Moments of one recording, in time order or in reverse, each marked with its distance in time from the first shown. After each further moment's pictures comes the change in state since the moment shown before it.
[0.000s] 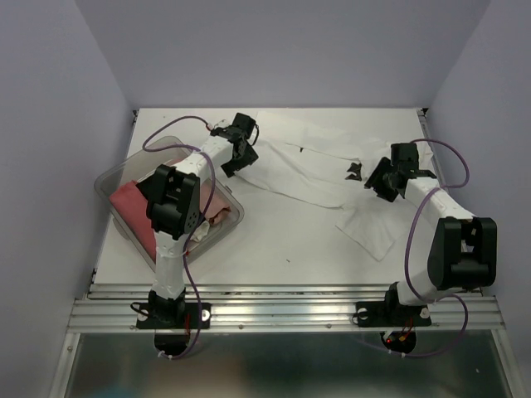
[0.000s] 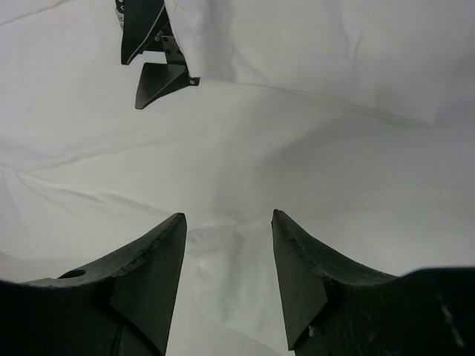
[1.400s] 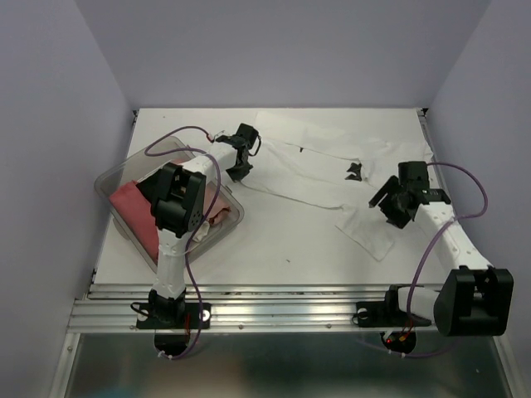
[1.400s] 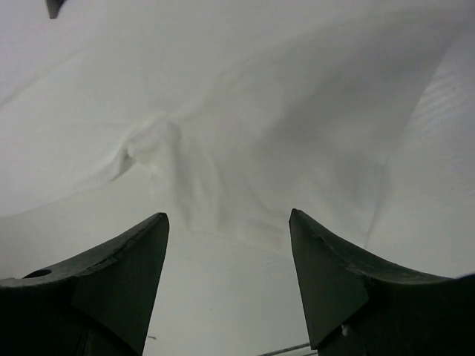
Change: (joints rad) left arm -0.008 0.045 -0.066 0.017 -0.066 -0.055; right arm 0.000 -0.281 -0.121 -0.253 0.045 0.121
